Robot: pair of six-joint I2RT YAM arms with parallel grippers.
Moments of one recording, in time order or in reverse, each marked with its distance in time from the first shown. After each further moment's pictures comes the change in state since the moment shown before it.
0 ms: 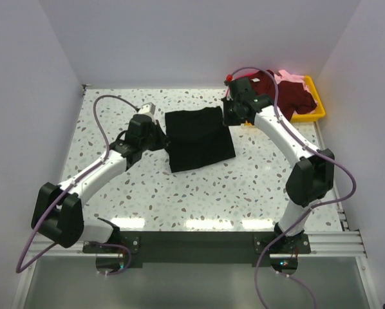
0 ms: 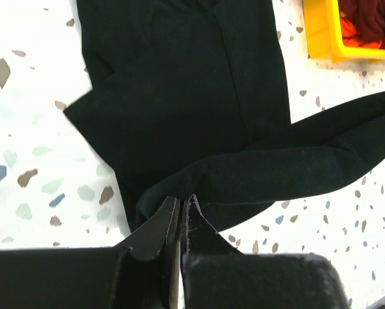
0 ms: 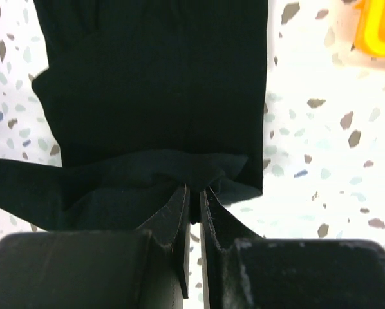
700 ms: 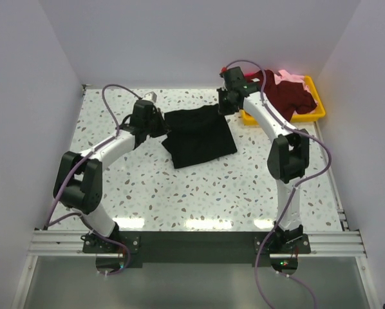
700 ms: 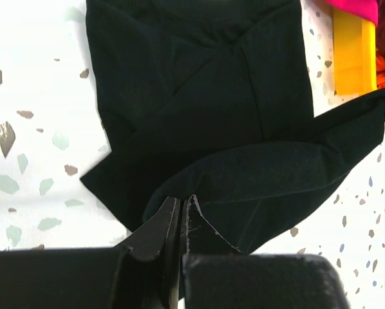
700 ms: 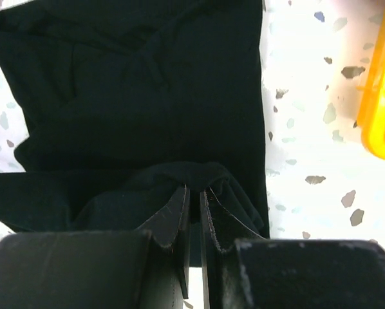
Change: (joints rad) left arm 0.115 0.323 0.200 0.064 0.099 0.027; right arm -0.069 0.364 0.341 -0.012 -0.041 -0.037
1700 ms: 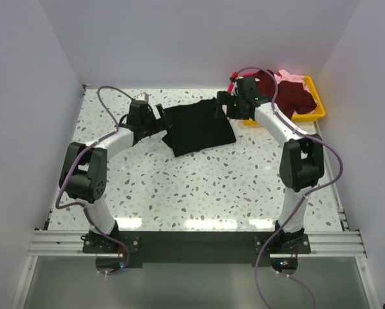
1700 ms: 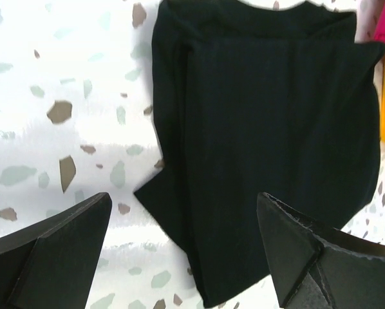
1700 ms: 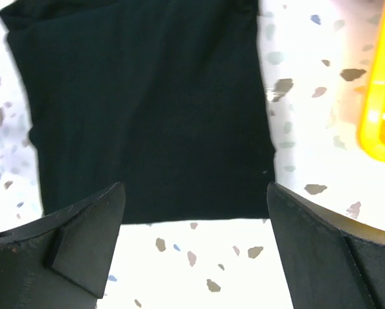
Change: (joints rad) left arm 0.083 0.137 0.057 0.069 -0.049 0.003; right arm -0.067 -0.134 -0.304 0.280 -0.114 0.012
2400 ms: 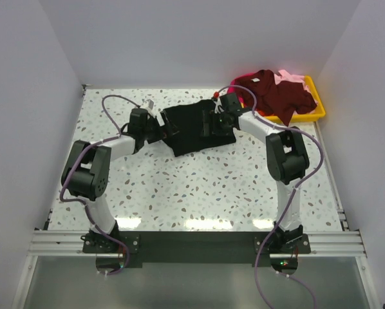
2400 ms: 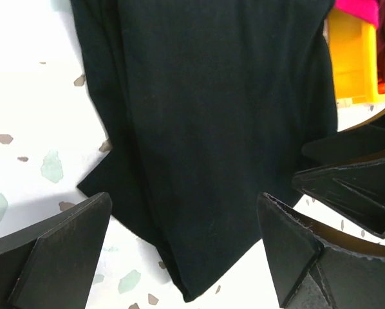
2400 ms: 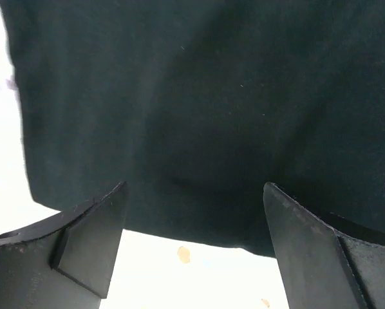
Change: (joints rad) left arm 0.000 0.016 -0.156 0.248 0.223 -0.036; right arm 0.085 0.124 -0.087 0.105 -0.148 -0.003
